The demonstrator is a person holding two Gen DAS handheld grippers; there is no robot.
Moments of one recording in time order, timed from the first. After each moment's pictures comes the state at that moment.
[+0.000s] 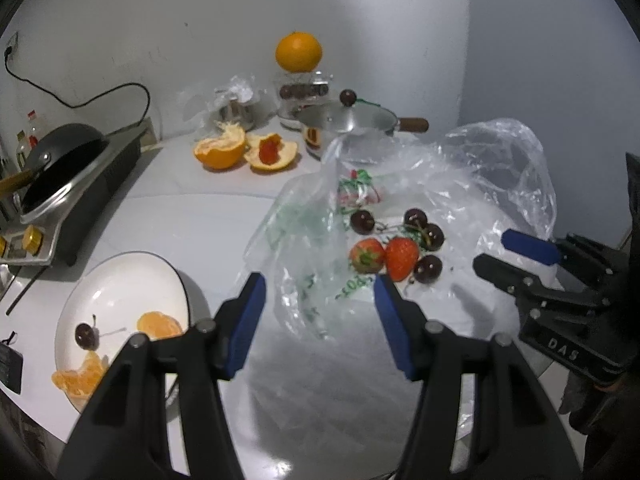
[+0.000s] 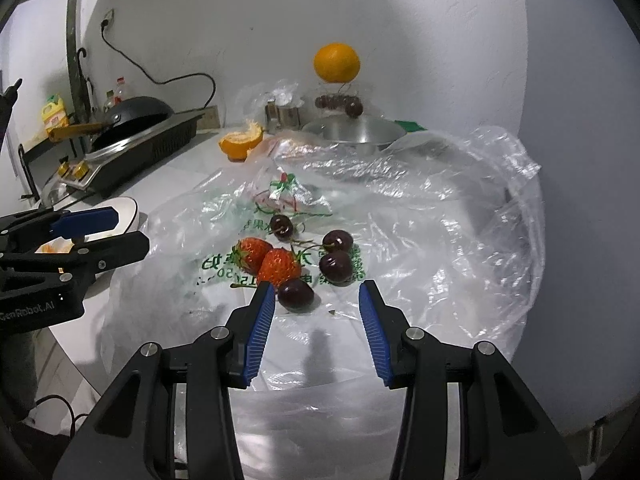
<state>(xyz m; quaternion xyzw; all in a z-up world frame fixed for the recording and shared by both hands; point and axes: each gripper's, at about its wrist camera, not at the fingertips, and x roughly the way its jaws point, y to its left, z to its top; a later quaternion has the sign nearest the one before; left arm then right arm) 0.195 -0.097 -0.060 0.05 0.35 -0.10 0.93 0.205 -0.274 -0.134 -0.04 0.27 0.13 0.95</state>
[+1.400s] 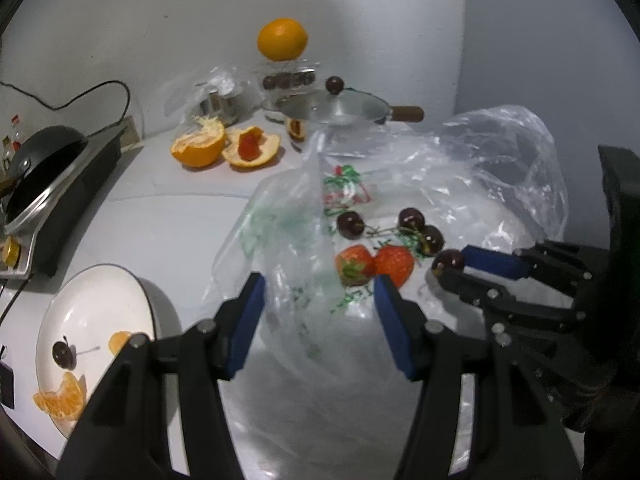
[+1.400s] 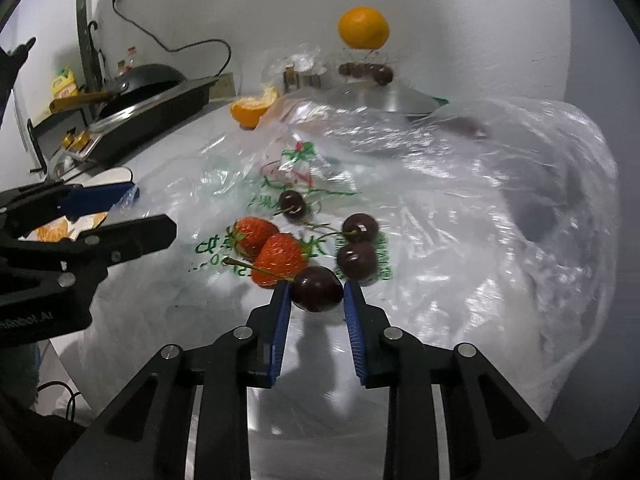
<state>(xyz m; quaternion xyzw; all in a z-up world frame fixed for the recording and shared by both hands) 0.224 -0.119 -0.073 0.06 0.36 -0.11 0.92 0.241 -0.265 -0.149 -0.06 0.32 0.16 0.93</state>
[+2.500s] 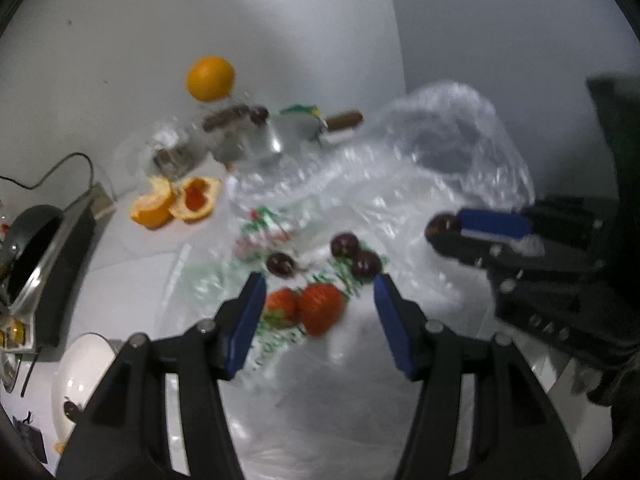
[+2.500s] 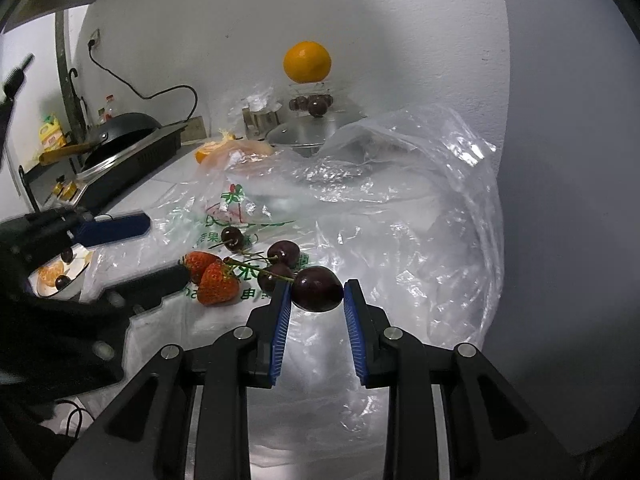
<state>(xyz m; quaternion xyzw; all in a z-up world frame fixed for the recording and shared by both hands) 0.224 -0.196 -0.071 0.16 0.33 -0.15 0.92 0.230 -0.331 -0.132 -0.01 0.28 0.13 0.95</state>
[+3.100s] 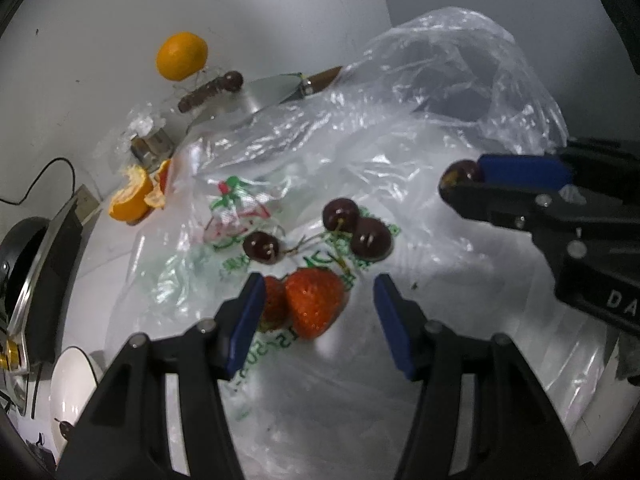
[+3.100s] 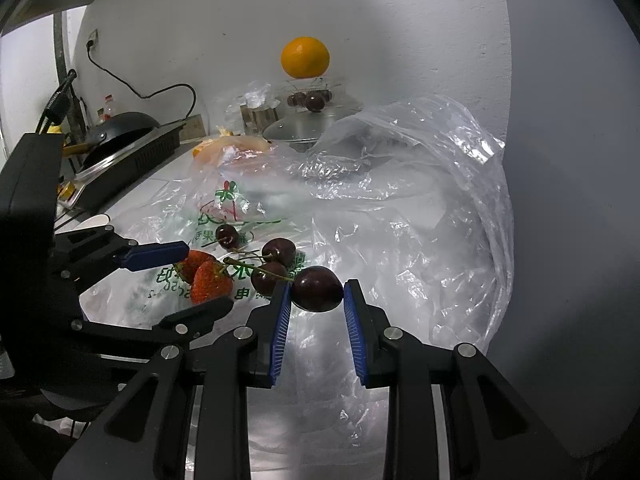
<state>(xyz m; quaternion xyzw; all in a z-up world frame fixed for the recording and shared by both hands) 0.252 -0.209 -0.112 0.21 0.36 -0.15 0.90 0.238 -0.333 -0.138 -0.01 0.28 0.14 0.95</state>
